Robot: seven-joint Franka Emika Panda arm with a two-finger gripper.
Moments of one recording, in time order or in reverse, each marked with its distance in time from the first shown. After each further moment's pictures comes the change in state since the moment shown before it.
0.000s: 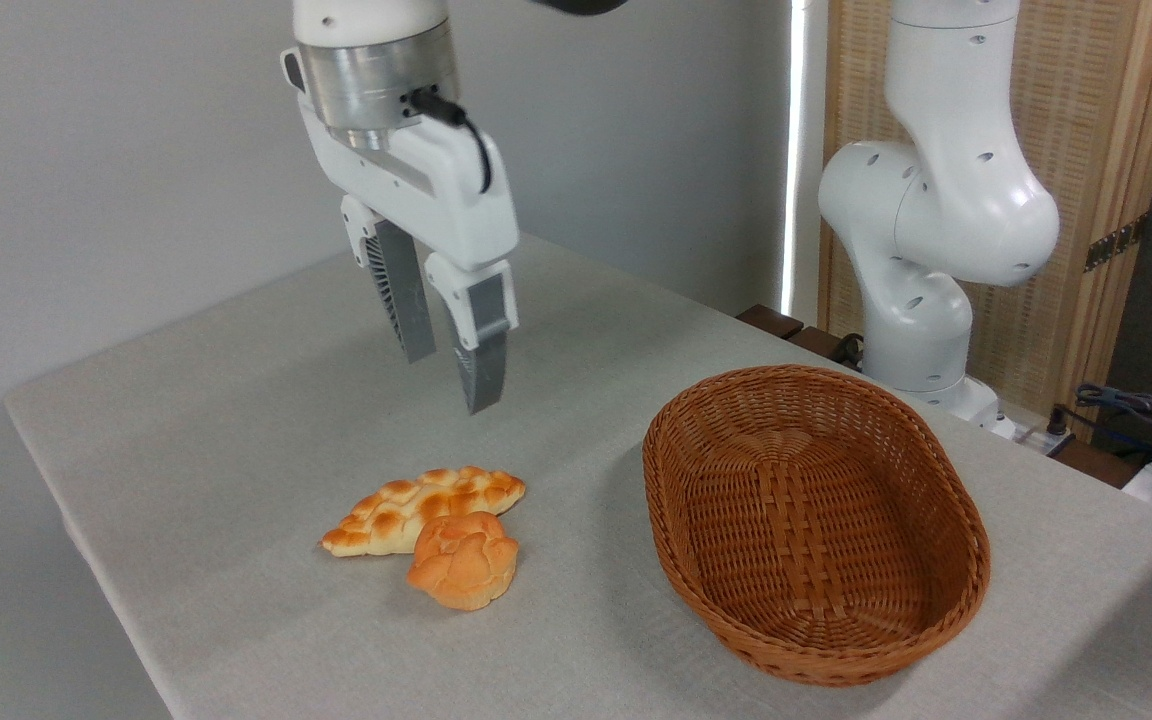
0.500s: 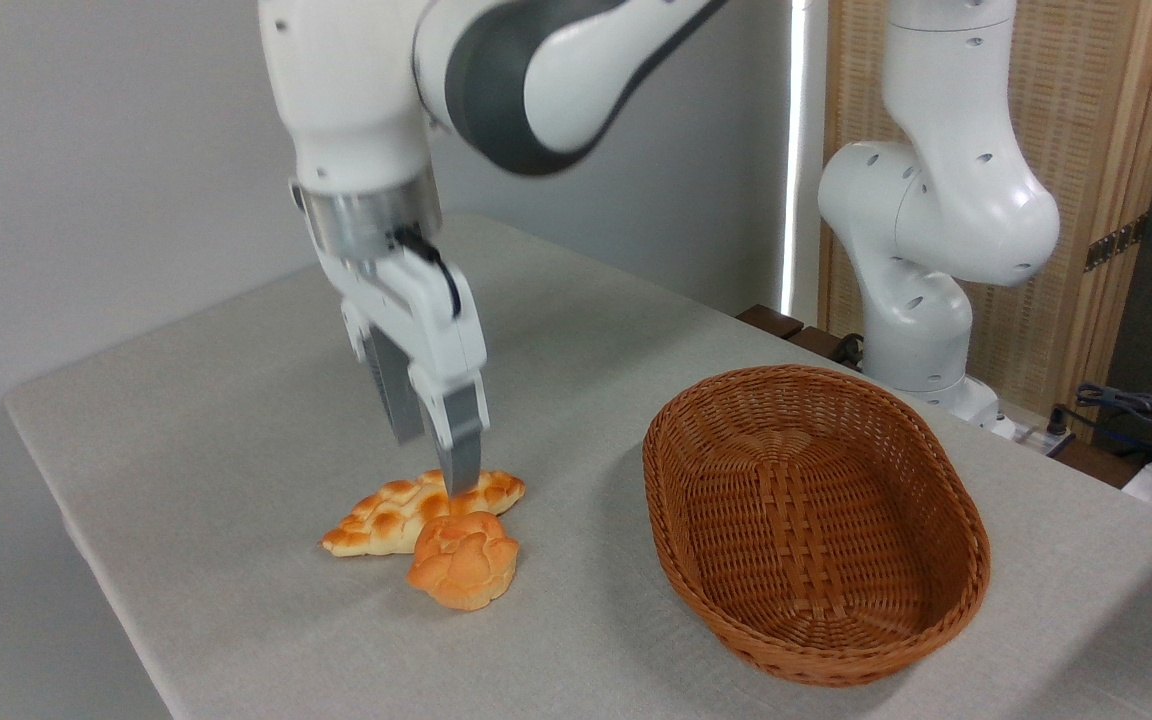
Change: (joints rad) arm 0.012 0.033 -0.073 -0.219 0.040 0.285 -0.037
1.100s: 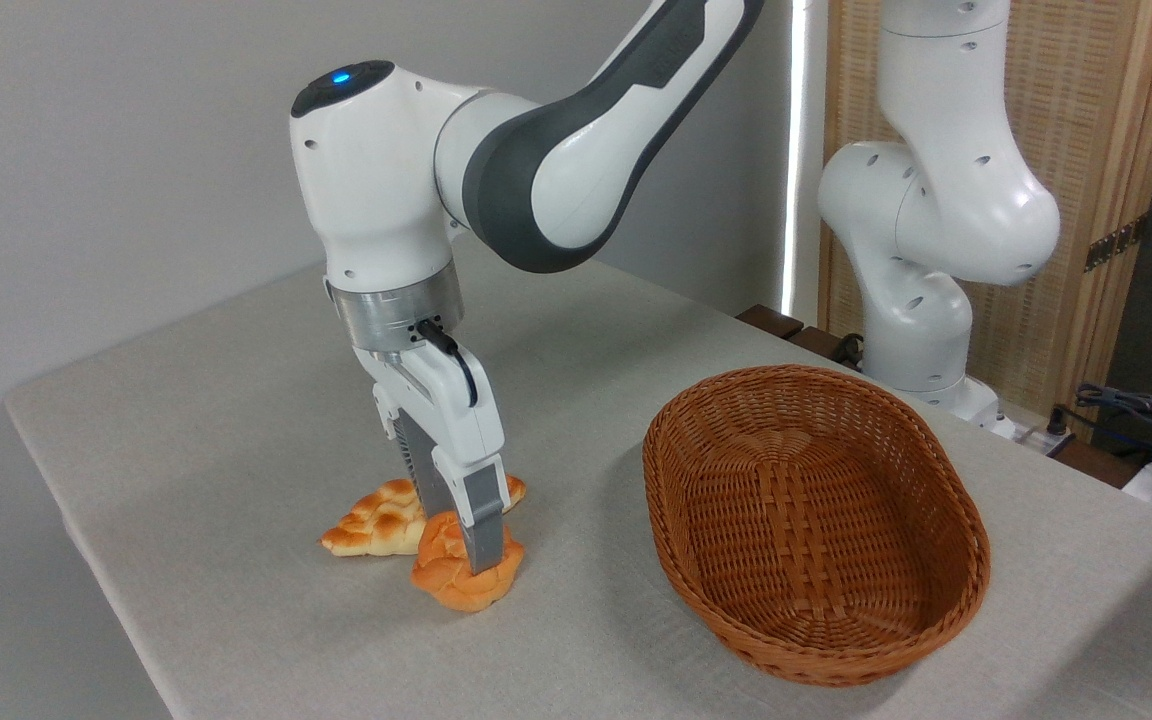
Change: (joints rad) arm 0.005 0.041 -0.001 -0.107 0.083 0.142 0.006
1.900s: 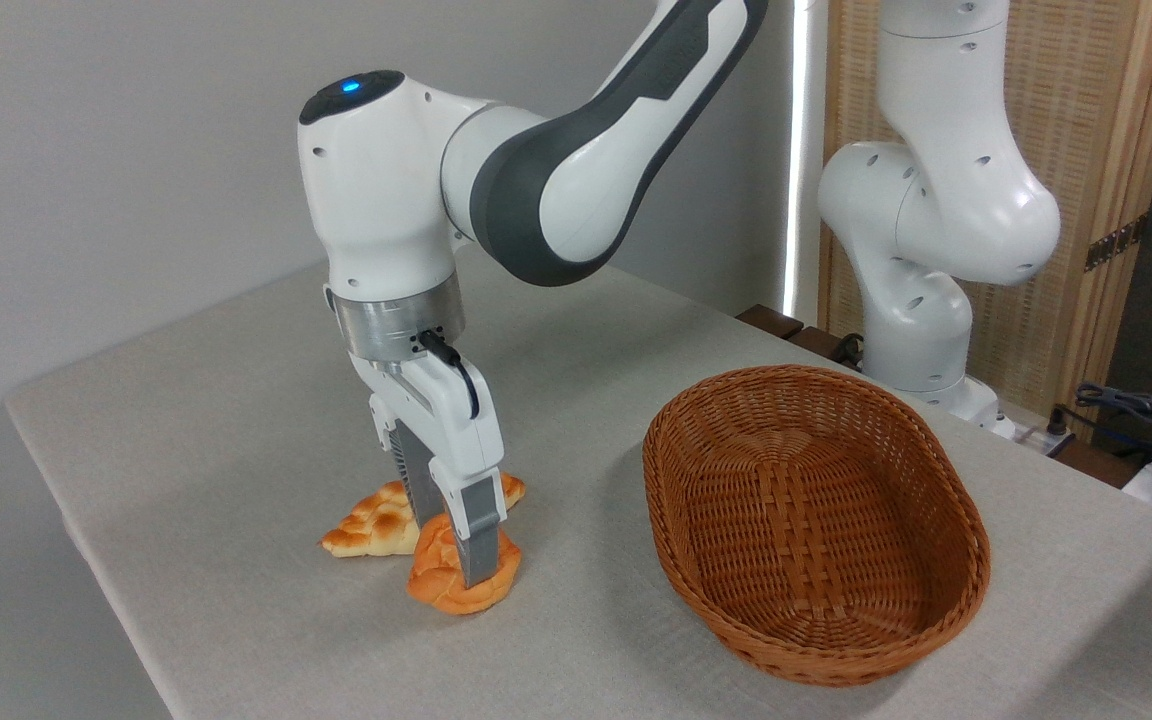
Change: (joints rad) arm 0.008 0.008 0.002 -0.014 0.000 0.054 0.000
